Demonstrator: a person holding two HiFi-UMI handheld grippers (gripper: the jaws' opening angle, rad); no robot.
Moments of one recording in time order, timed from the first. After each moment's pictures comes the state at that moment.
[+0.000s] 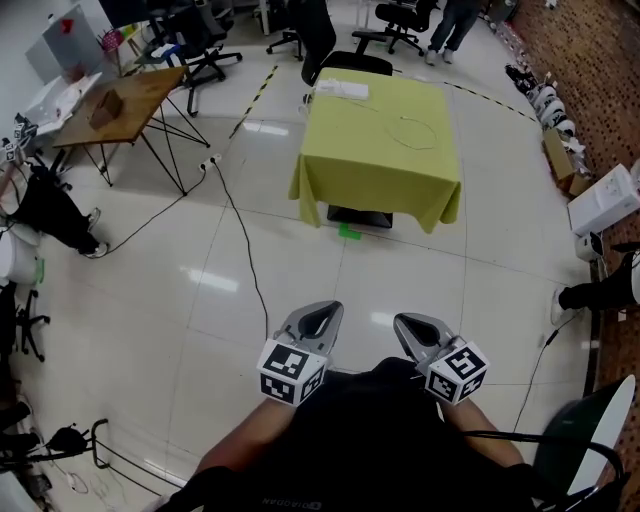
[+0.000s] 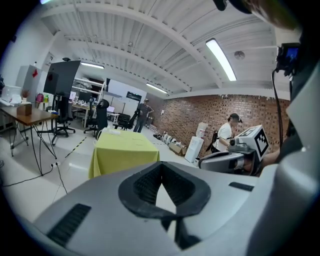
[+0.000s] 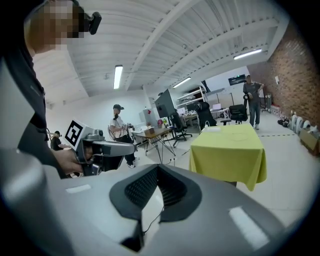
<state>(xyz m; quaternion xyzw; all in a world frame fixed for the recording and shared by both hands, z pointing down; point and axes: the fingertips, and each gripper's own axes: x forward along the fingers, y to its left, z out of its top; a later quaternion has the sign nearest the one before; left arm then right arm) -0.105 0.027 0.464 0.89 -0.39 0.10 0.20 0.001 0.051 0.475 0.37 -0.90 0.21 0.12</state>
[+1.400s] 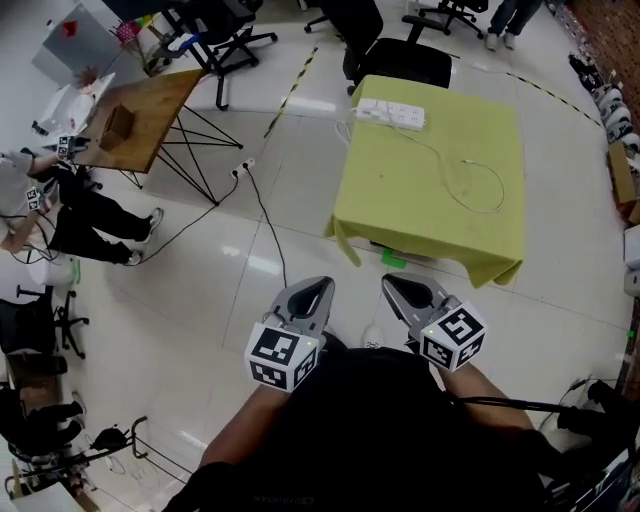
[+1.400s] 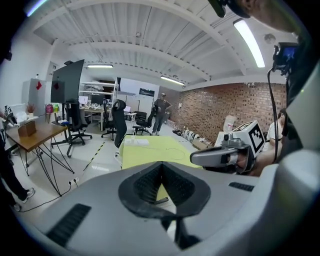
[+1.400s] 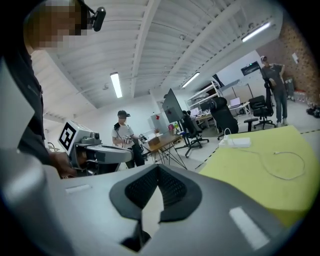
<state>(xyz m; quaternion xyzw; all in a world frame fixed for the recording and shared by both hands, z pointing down) -0.177 -0.321 0.460 0.85 -0.48 0.15 0.19 -0.086 -0.332 0.476 0.27 -0.93 0.22 0.07</state>
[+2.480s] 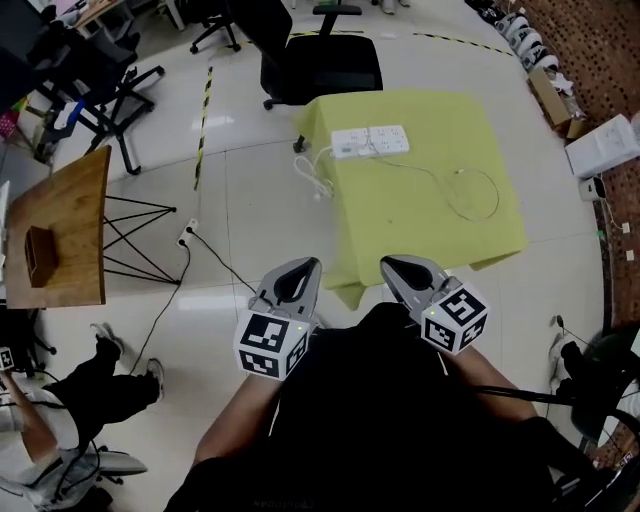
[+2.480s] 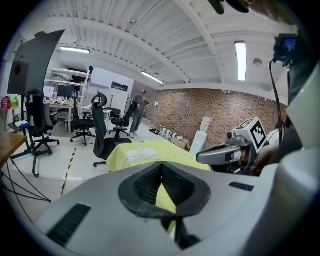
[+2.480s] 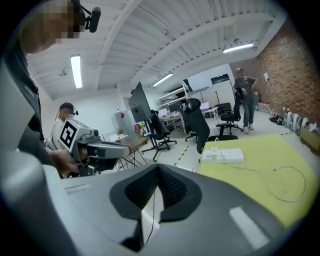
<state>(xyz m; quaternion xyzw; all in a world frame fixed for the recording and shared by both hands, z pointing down) -0.311 -0.585 0.478 0.93 -0.29 0.15 0.19 -0.206 -0.549 0.486 0.46 -0.84 0.24 0.11</state>
